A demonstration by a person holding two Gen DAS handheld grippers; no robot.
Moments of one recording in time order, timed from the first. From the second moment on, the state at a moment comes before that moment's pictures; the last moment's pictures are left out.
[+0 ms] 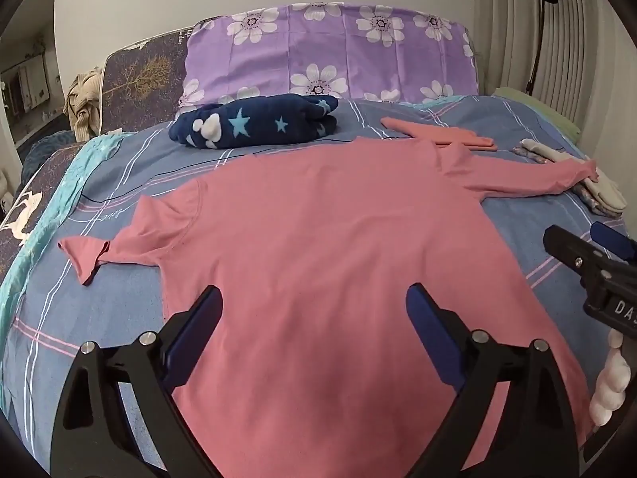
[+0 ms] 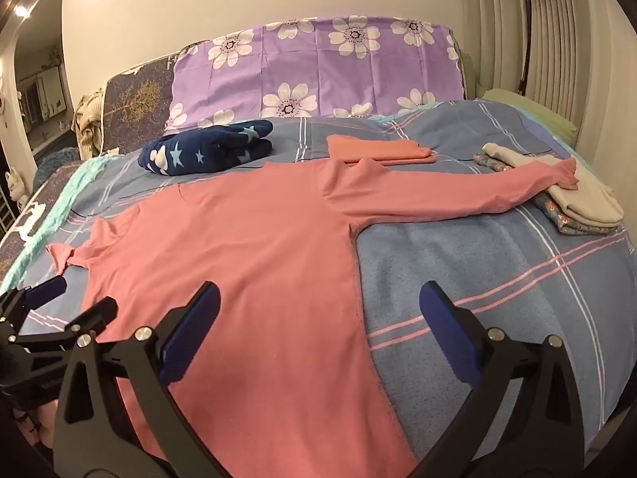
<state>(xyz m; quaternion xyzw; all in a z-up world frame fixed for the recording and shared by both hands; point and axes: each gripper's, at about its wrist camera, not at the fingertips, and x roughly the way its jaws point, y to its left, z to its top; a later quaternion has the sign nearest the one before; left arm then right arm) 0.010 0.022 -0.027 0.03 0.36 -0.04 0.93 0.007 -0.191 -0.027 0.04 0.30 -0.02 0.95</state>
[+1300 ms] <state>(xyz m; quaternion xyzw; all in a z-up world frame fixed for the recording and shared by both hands) -0.004 0.033 -0.029 0.02 0.35 -0.05 0.94 -0.002 -0.177 -0.037 0.03 0.31 0.03 0.95</state>
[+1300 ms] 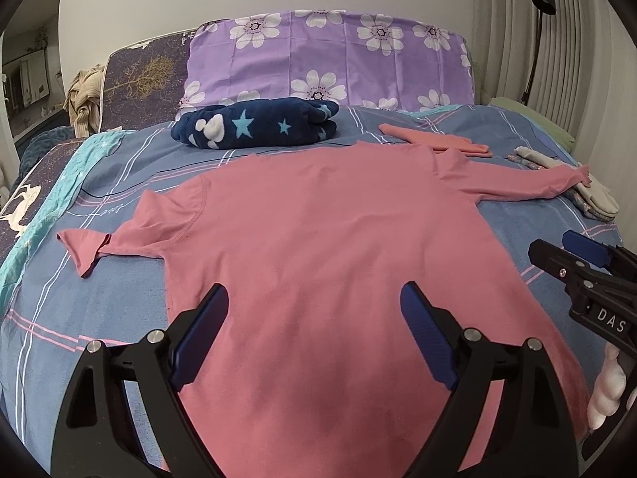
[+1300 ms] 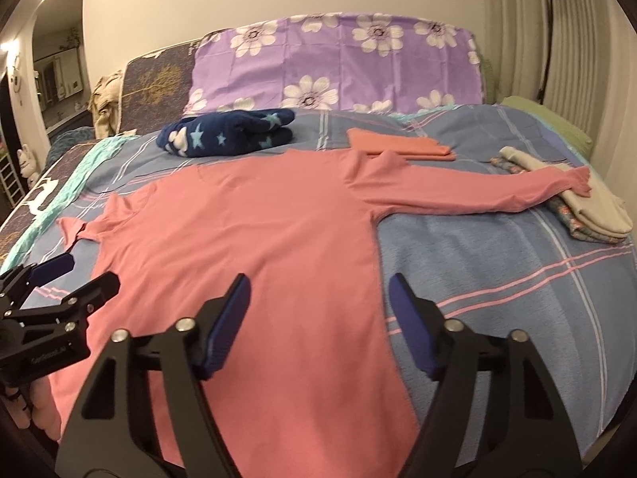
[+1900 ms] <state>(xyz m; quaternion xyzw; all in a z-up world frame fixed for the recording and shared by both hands) -0.004 0.031 -0.034 0.03 0.35 -0.05 0.93 -0.002 -0.174 -0.041 0.02 0.32 0.03 0.95</state>
